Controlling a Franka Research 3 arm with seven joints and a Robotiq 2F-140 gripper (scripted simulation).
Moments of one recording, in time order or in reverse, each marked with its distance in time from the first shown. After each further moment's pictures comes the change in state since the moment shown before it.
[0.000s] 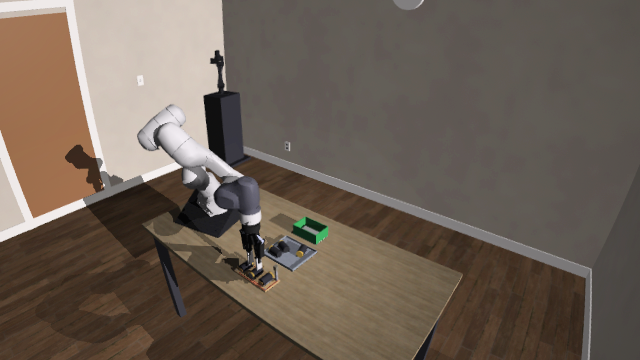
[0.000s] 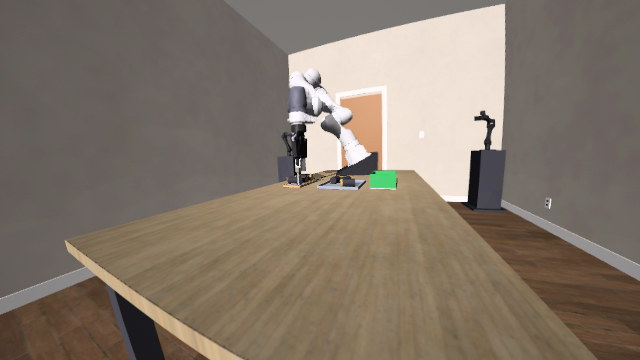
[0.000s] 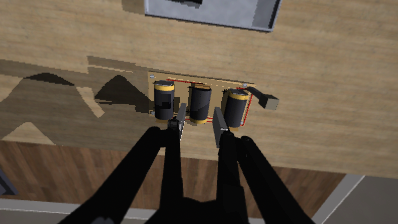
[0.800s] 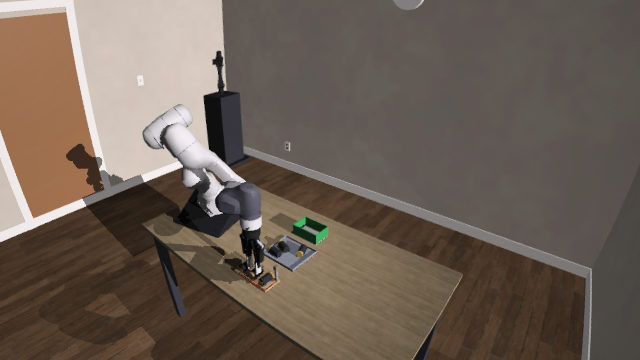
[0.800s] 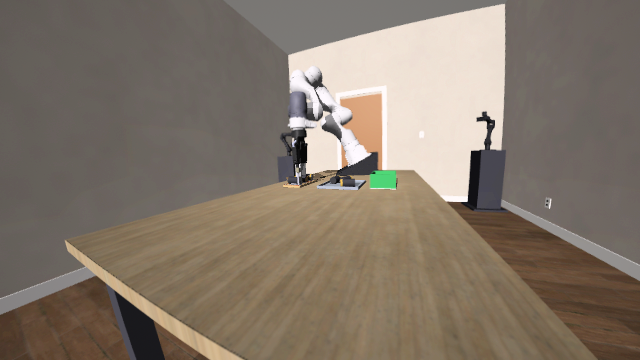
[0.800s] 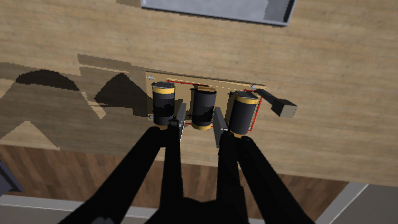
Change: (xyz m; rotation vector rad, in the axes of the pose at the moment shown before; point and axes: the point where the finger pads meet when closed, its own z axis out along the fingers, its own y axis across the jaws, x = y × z) arm -0.003 -0.004 0.026 0.018 -0.015 0.003
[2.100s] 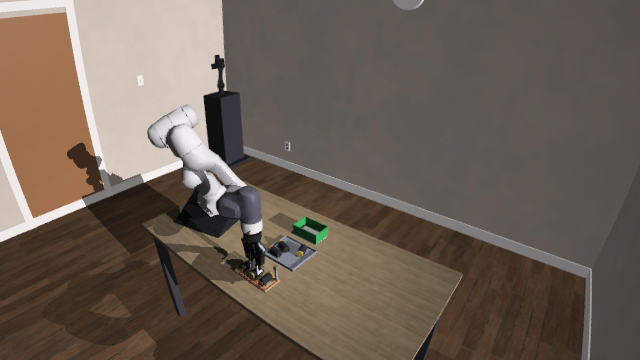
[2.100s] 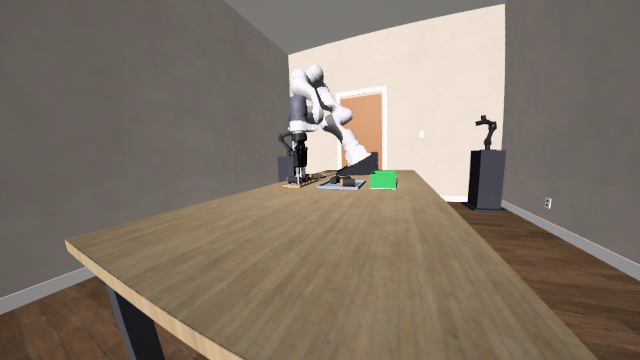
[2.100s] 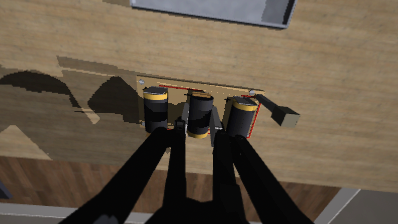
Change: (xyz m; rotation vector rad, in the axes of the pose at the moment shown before) arm 0.005 0.007 0.017 -0.020 0.015 -0.005
